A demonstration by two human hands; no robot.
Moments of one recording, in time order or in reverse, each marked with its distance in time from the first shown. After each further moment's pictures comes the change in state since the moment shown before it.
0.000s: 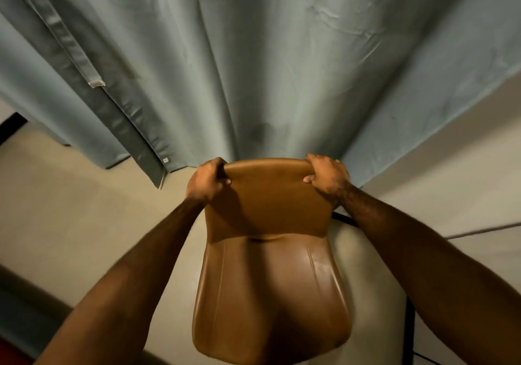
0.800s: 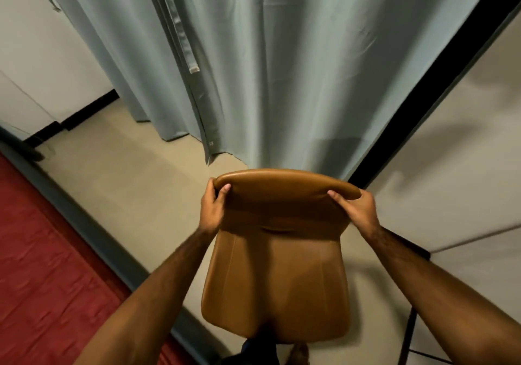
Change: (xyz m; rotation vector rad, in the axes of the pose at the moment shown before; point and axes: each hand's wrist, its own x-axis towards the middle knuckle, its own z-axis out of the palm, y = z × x) left_hand -0.325 0.014 0.032 -0.810 0.413 -0.176; right_hand -0.286 0.023 0.033 1.139 0.153 0.109
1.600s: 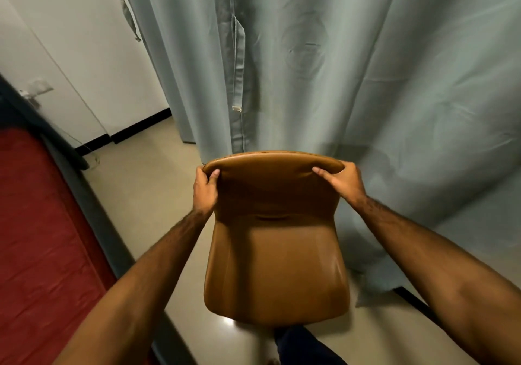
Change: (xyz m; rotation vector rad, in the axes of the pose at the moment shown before) left_hand 0.230 0.043 -0.179 0.075 0.313 0.009; right_hand 0.198 -0.187 0.240 -0.269 -0.156 -0.267
